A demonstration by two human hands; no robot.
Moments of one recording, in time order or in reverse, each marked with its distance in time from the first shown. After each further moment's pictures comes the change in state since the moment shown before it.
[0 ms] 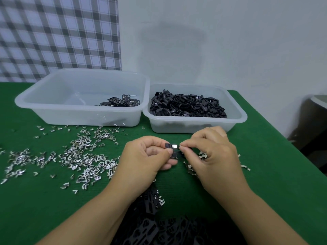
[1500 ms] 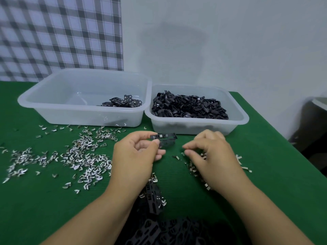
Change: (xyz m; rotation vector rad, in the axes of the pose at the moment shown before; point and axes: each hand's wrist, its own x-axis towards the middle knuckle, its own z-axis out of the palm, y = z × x) left_hand 0.001 0.002 -0.002 -0.020 0.288 0.100; right_hand 0.009 0.006 -0.001 -0.032 -0.333 0.259
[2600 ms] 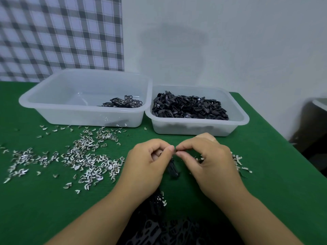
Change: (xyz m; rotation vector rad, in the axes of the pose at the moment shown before) left_hand -0.005 -0.003 0.002 0.430 -0.214 0.192; right_hand -0.010 -0.014 0.002 0.087 0.171 -0.248
